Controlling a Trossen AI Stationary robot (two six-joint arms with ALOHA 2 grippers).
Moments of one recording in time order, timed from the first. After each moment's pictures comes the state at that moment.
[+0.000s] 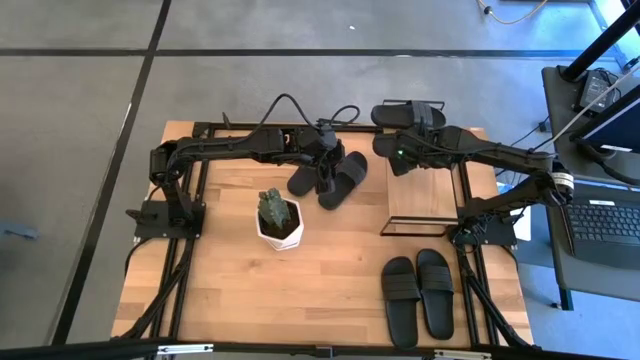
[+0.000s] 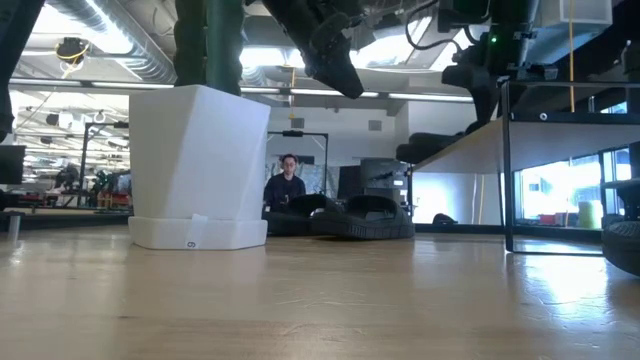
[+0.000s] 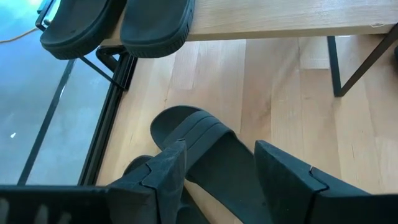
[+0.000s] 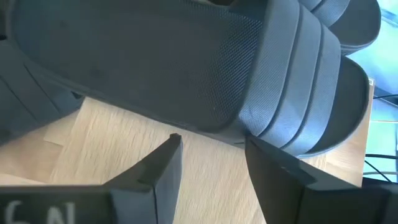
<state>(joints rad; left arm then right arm) 0.22 1.78 1.63 -0.62 -0.11 0.19 -0.35 1.29 1.19 -1.27 0.51 0.83</state>
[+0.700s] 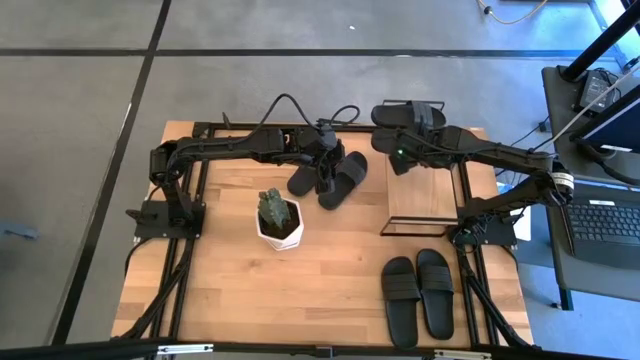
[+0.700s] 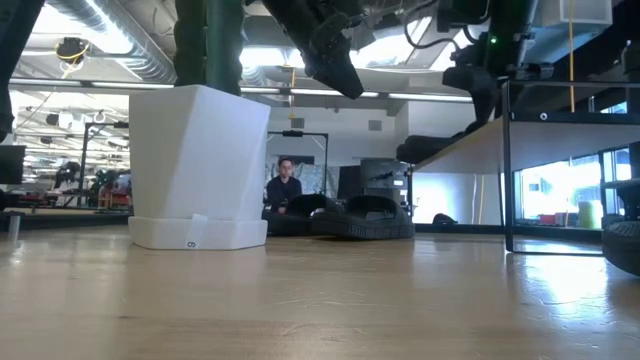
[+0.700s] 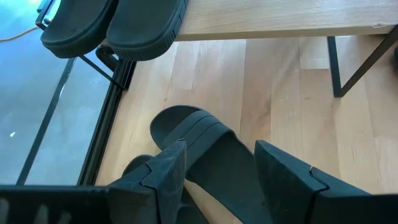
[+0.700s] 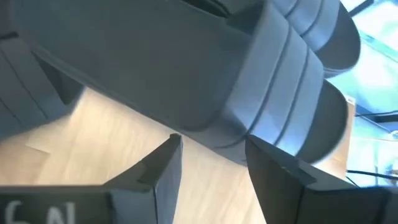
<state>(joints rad) 0.22 1.78 1.63 -0.62 -0.11 0.18 -0.35 1.29 1.19 -1.26 0.57 0.76</state>
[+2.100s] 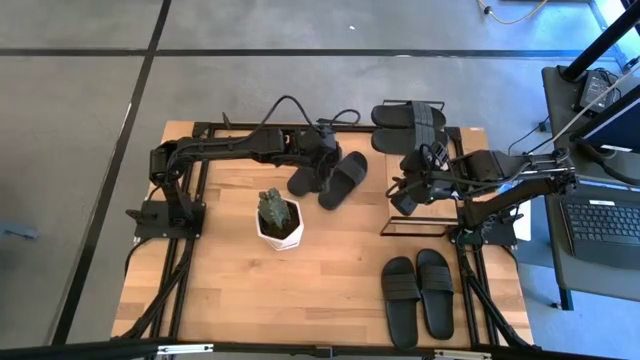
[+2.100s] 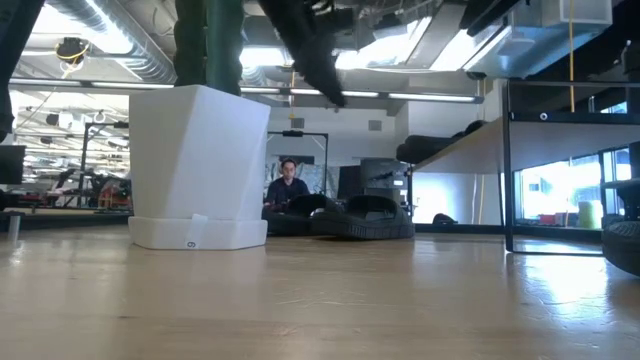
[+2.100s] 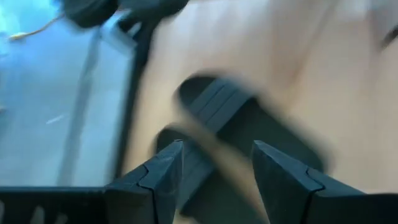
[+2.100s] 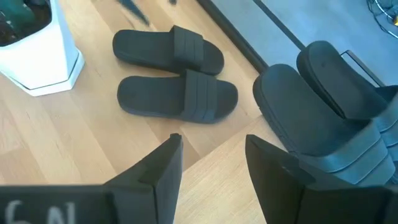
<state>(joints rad) 0.22 1.78 1.63 -0.72 -0.25 0.29 0.20 1.25 1.45 -1.29 0.62 0.62</state>
